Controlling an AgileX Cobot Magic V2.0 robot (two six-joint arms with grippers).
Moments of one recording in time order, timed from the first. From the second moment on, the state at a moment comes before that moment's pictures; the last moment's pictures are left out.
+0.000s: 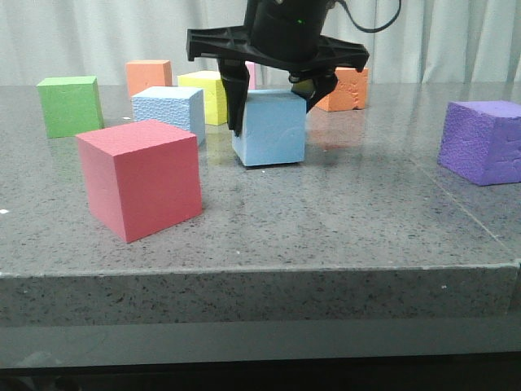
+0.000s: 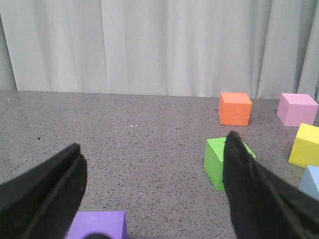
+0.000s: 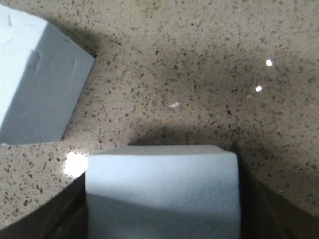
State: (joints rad) left arm 0.07 0.59 -0.62 0.02 0.22 -0.02; right arm 0.59 1.94 -1.70 -0.07 0.86 0.46
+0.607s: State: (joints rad) left arm 0.07 0.59 -0.62 0.02 0.22 -0.02; right arm 0.59 1.93 -1.90 -0.08 0.99 0.46
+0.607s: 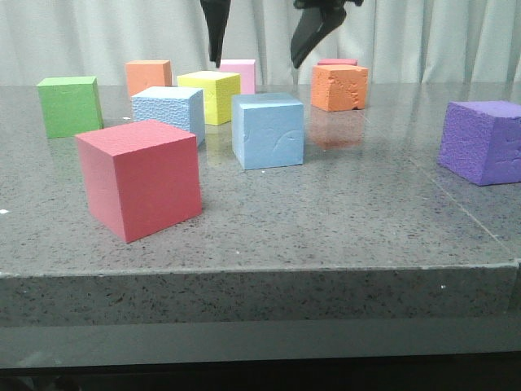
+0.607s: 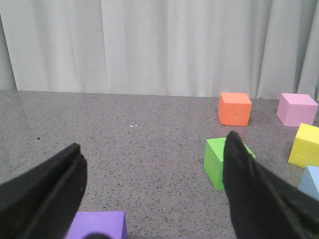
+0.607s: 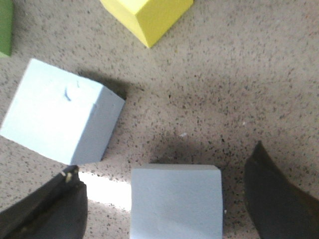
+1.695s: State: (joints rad) left arm 0.07 0.59 -0.62 0.02 0.22 -0.02; right arm 0.56 1.84 -1.91 -0.09 1.04 0.46
